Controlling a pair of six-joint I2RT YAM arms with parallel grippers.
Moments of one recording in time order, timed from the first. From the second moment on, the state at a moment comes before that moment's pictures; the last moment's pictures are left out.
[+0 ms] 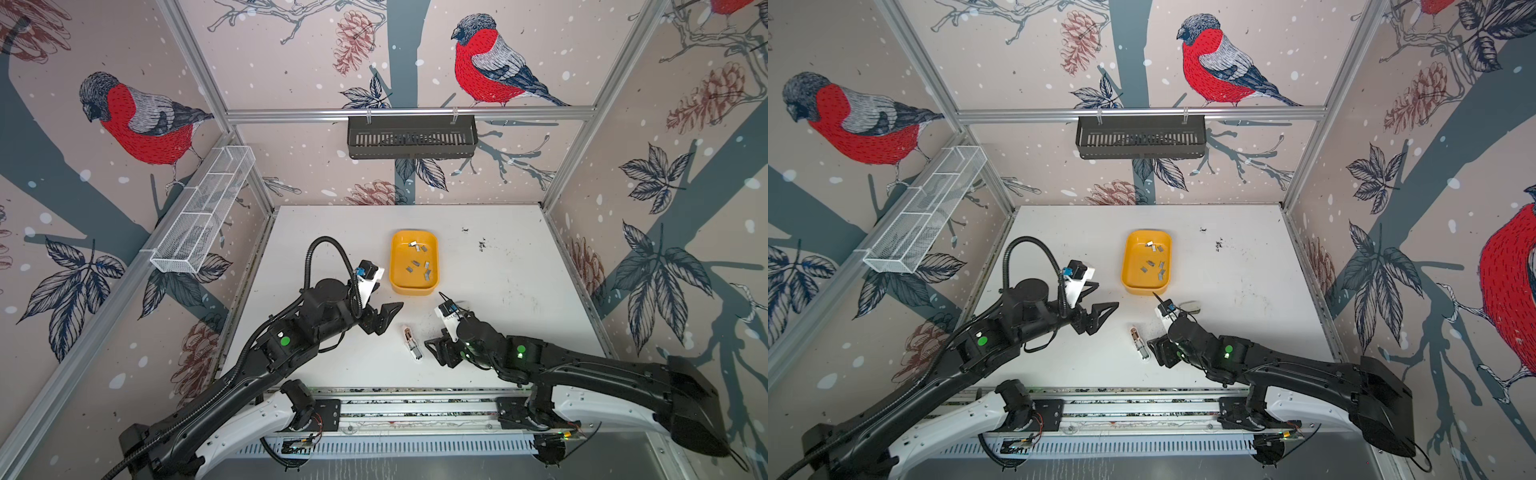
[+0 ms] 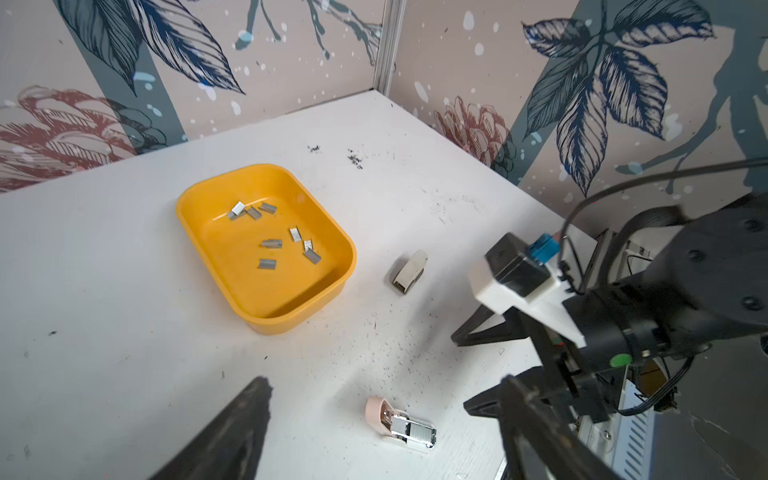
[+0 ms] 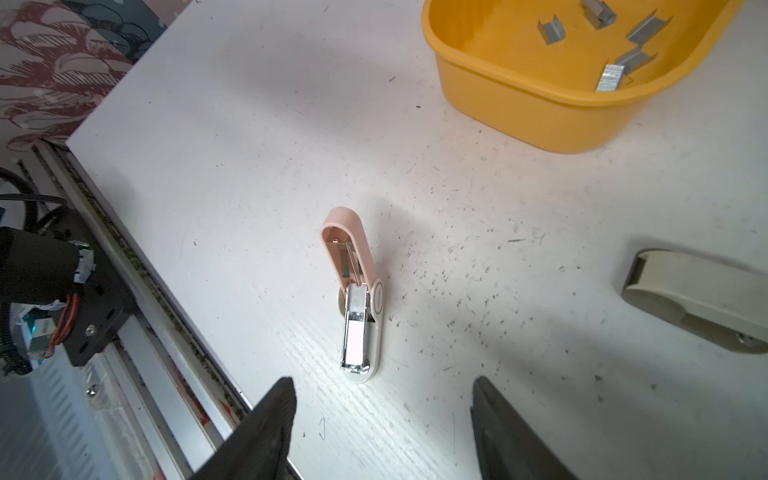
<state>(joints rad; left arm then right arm) -0.80 0.74 0.78 -0.39 0.13 -0.16 1.16 1.05 0.50 -0.18 0.14 0.50</state>
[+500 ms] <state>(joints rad) -0.80 0.61 0.66 -0.40 0.16 -0.12 1.25 1.32 0.54 -0.09 0.18 0.50</state>
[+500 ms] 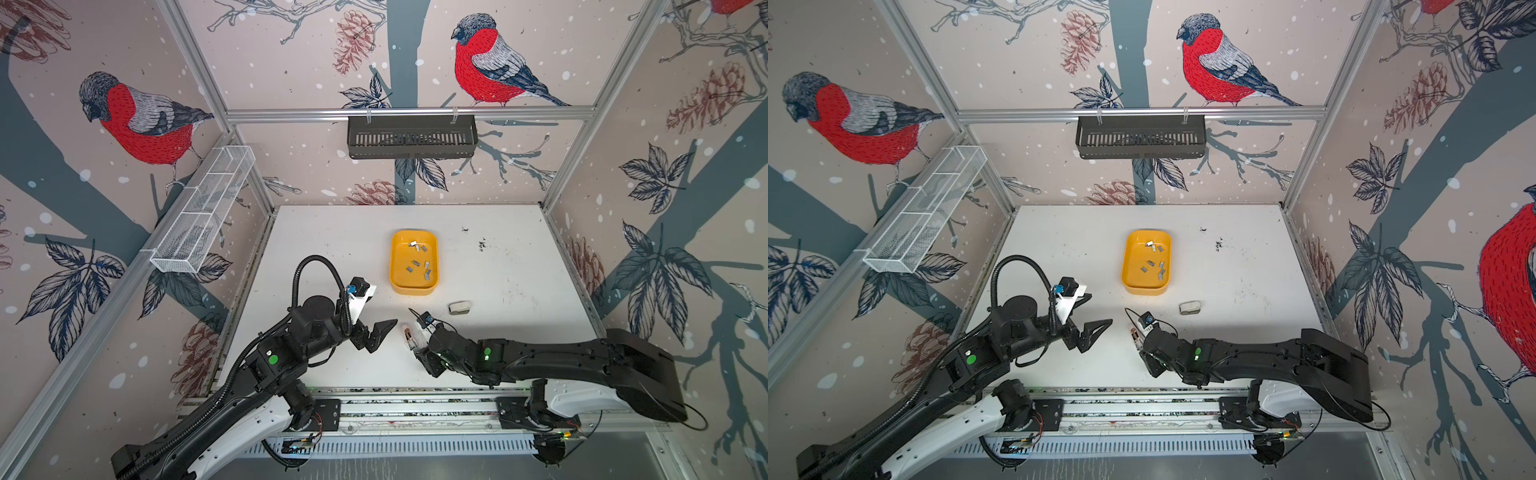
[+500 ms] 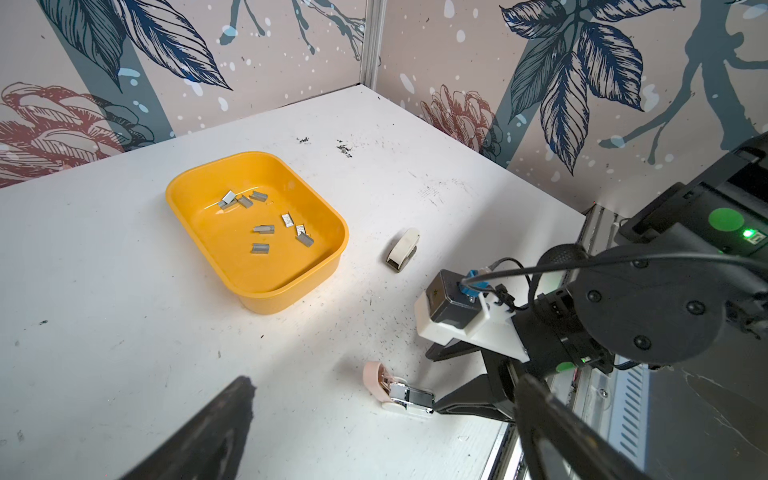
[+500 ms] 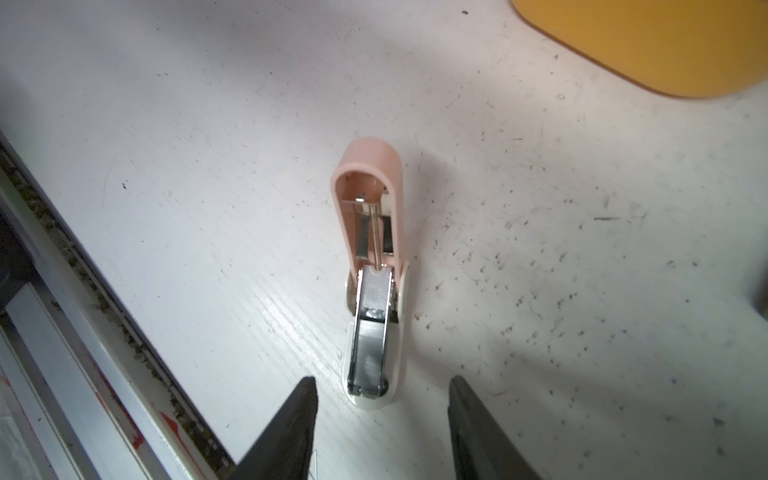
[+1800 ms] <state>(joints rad) -0.76 0.64 0.66 -0.41 0.11 -0.19 1.08 1.50 0.60 -0.08 0.25 0.37</state>
